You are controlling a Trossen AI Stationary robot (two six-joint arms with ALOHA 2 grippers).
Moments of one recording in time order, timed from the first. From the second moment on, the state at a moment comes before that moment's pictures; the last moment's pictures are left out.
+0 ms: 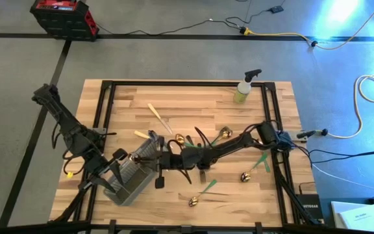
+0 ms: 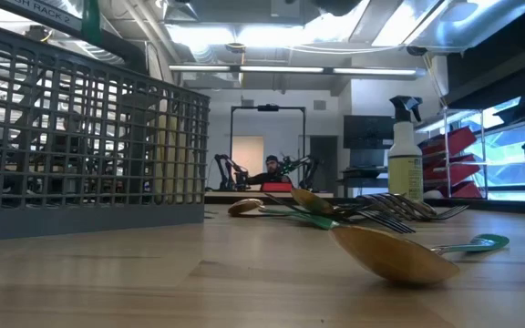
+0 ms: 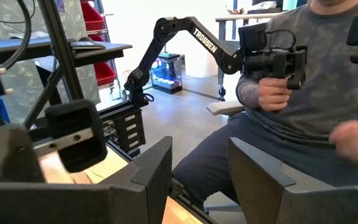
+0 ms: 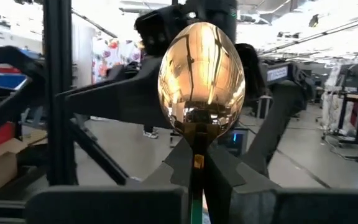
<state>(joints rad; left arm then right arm) -0.79 0.72 0.58 0.09 -0.03 0.08 0.28 2.22 1.59 0.88 0.22 -0.08</state>
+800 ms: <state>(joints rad) -0.79 0.72 0.58 0.08 -0.03 0.08 0.30 2.32 1.59 0.88 0.58 -0.01</state>
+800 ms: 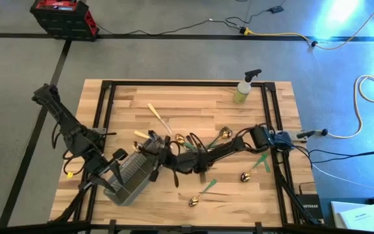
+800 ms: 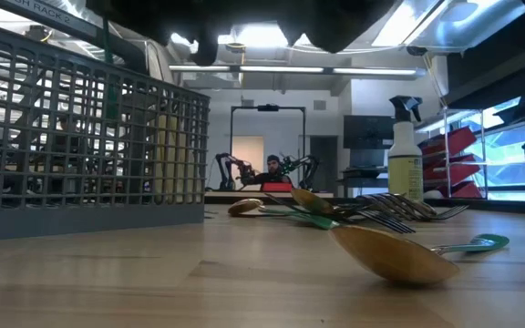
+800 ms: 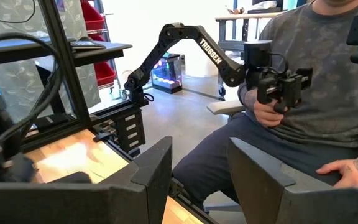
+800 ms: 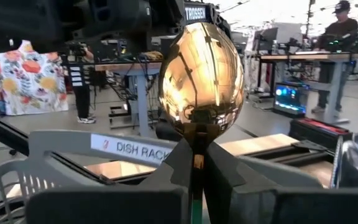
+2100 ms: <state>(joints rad) -0.79 0.72 0.58 0.08 -0.03 0.08 0.30 2.32 1.59 0.86 0.62 0.02</state>
